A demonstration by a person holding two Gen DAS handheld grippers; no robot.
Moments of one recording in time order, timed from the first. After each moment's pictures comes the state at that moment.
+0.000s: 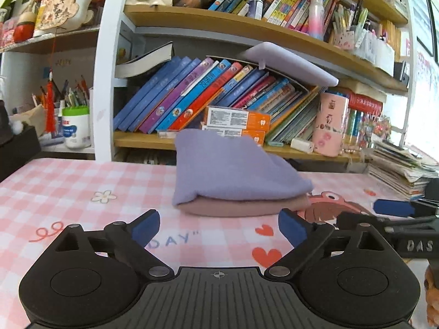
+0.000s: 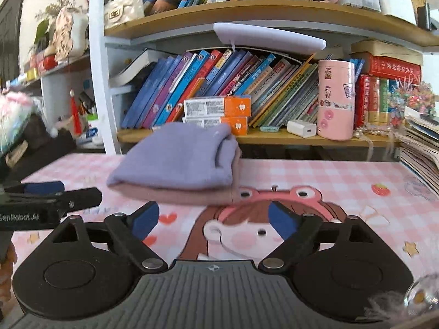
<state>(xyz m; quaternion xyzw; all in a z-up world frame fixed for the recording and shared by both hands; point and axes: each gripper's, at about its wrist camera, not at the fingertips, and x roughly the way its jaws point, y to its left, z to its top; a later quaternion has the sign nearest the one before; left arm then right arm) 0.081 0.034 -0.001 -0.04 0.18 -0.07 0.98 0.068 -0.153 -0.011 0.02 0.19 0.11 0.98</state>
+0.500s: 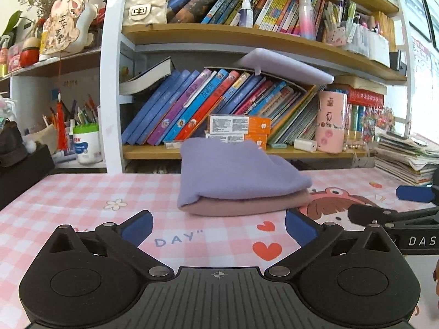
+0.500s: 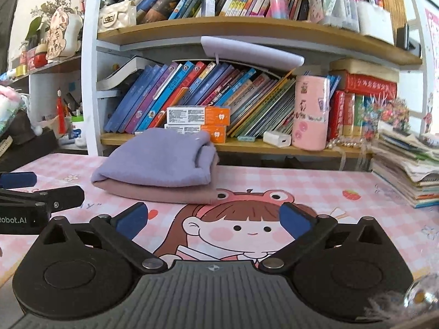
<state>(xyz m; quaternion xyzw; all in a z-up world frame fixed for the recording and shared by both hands) 0.057 0.018 -0.001 0.00 0.16 -0.05 0.99 0.047 -0.153 -0.015 -0.01 0.16 0.05 0.99</state>
